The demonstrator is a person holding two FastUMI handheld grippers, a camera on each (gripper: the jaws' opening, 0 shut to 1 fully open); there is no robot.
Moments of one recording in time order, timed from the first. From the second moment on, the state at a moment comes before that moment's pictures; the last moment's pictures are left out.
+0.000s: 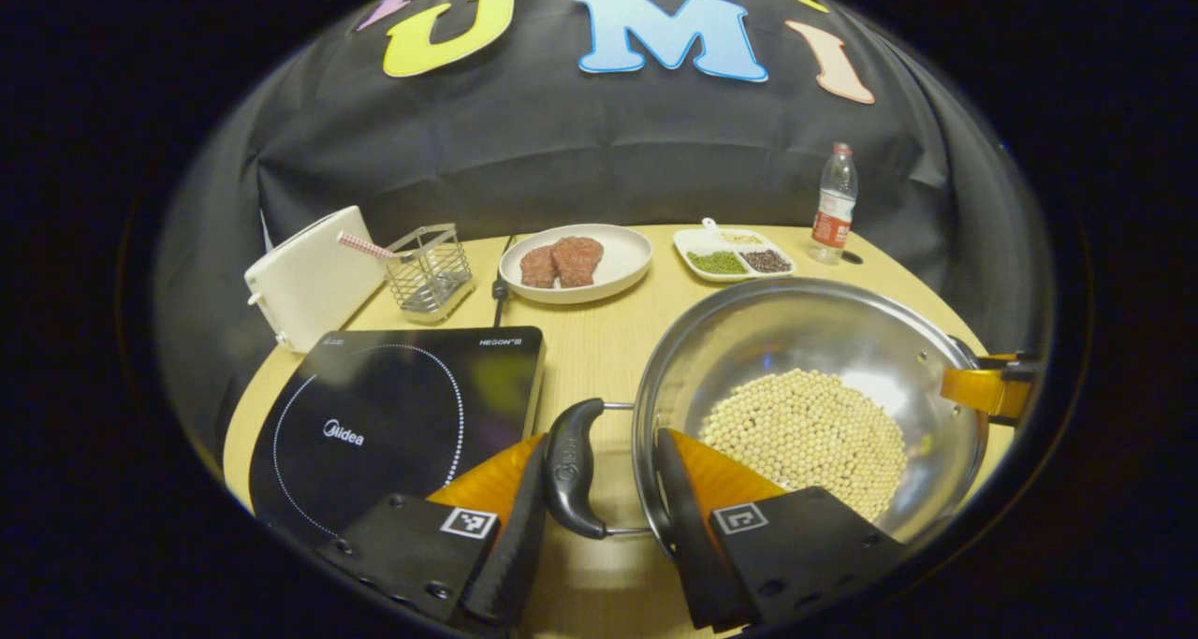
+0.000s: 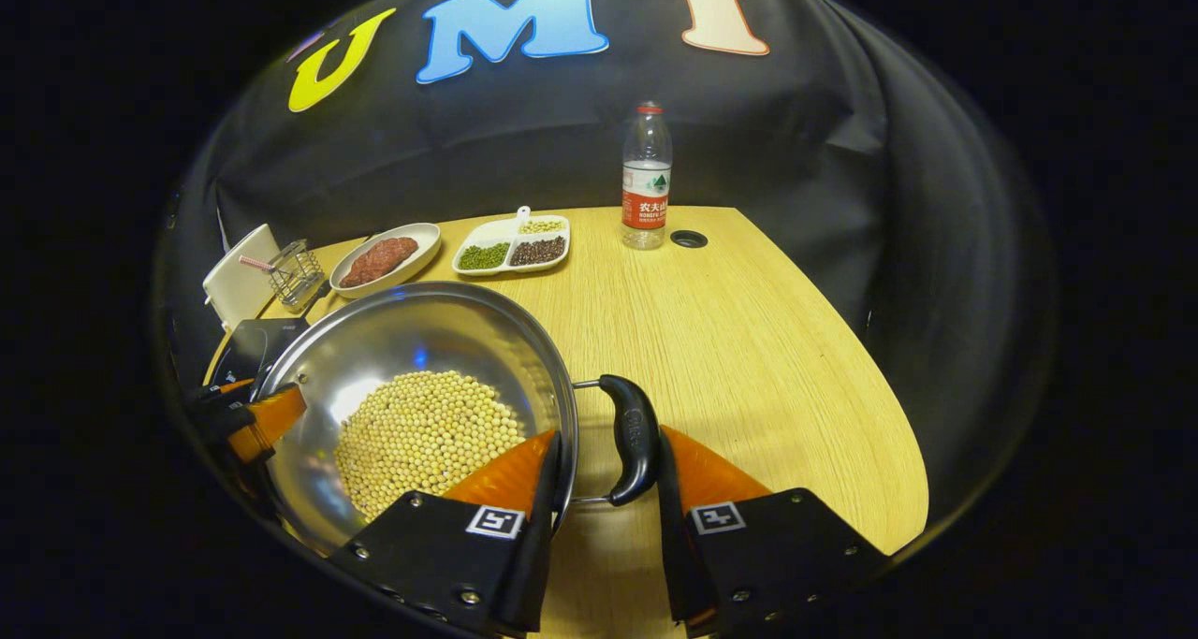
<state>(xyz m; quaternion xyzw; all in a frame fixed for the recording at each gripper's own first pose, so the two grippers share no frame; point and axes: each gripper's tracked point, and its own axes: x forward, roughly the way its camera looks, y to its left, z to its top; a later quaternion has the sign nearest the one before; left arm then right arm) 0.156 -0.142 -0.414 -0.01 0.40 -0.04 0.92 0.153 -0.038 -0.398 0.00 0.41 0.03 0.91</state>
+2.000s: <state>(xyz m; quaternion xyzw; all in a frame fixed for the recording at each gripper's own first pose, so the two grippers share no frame) 0.137 0.085 -0.363 -0.04 0.35 -0.06 0.93 0.085 0.158 -0.314 0.00 0.38 0.01 0.93</state>
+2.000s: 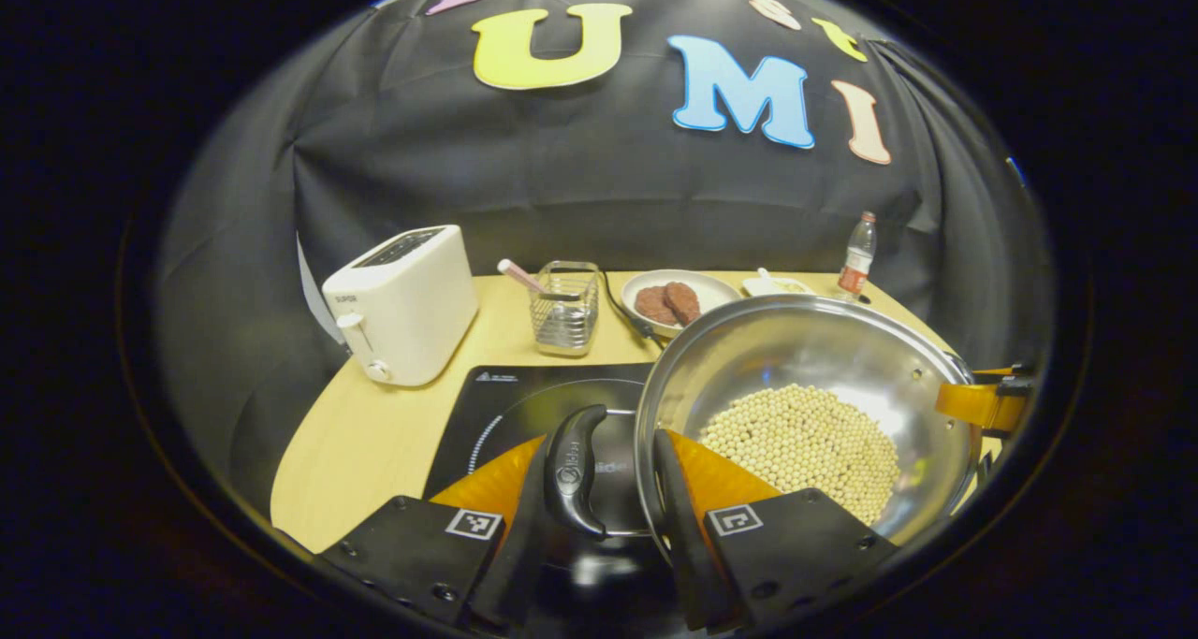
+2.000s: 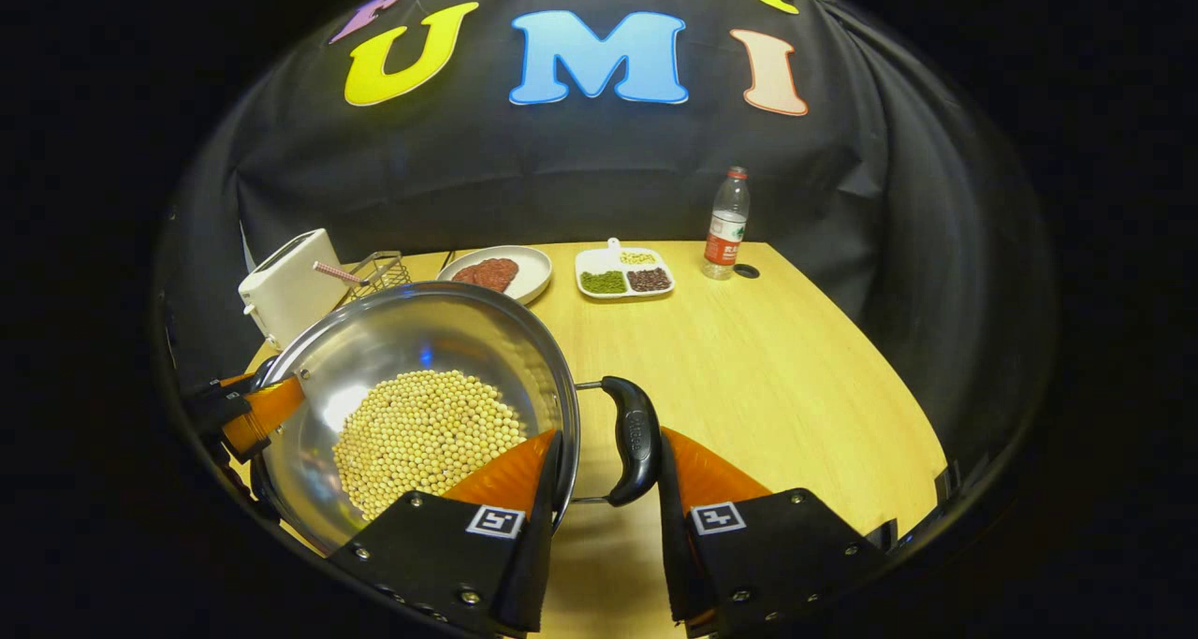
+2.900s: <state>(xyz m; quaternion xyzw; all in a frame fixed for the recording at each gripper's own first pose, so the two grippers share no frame) 0.160 0.206 -0.397 -0.04 0.36 -0.02 0.93 0.114 0.275 -0.328 -0.02 0.39 0.05 0.92</state>
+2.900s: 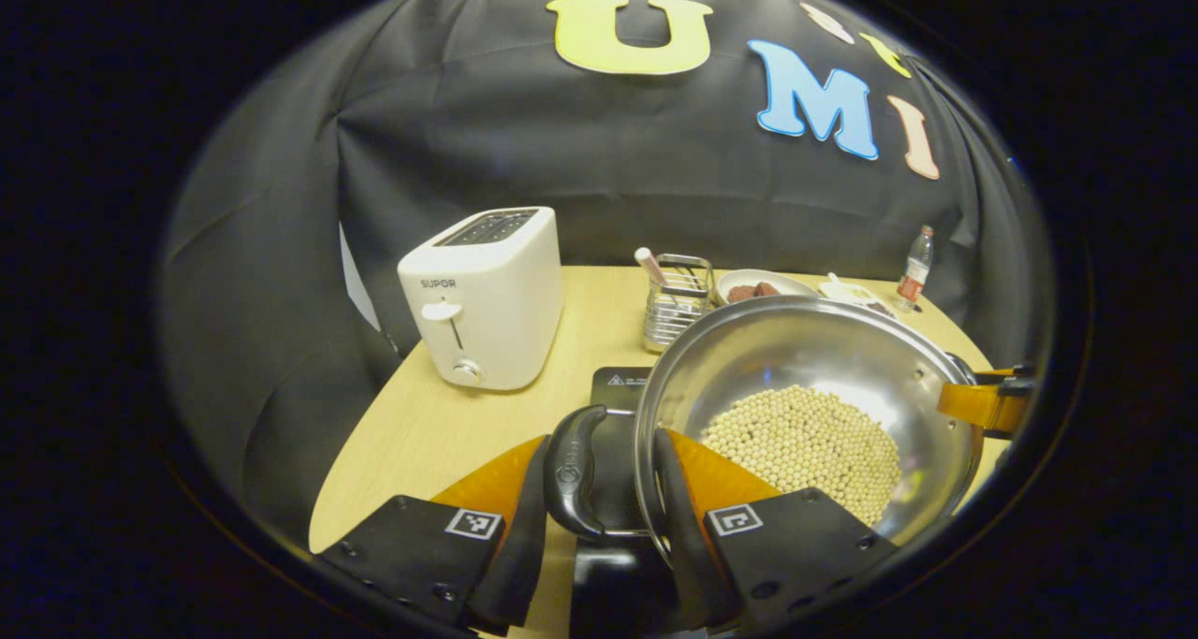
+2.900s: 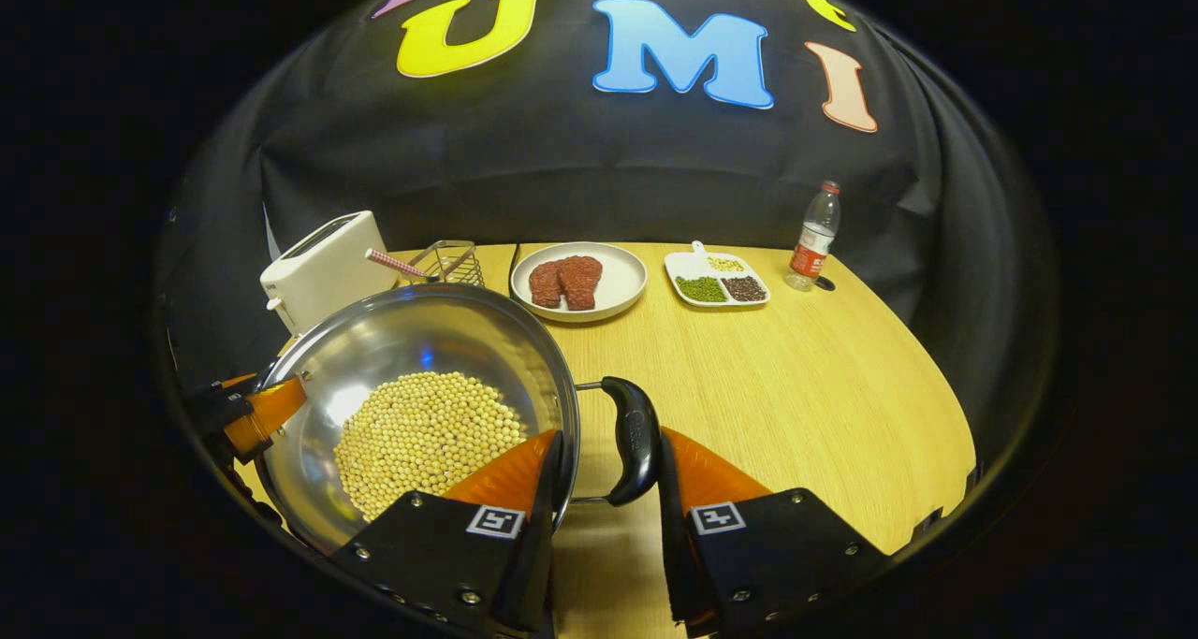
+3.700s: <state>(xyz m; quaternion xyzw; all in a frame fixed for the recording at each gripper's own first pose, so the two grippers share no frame) 0.171 0.223 -0.399 -0.02 0.33 0.01 0.94 0.127 0.287 -0.321 -0.02 0.36 0.08 0.93</state>
